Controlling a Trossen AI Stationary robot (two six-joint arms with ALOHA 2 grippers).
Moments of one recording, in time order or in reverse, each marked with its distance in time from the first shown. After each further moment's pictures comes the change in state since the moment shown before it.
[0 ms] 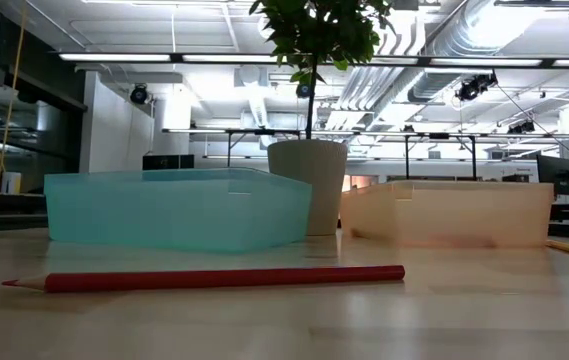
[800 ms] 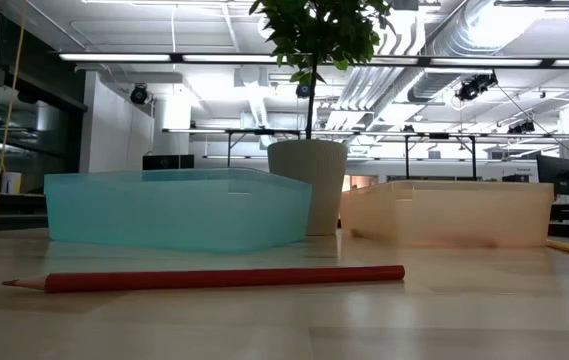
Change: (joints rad) left arm 0.347 0.009 0.000 0.183 0.341 0.043; right arm -0.008 -0.011 0.082 0.068 0.073 -0.210
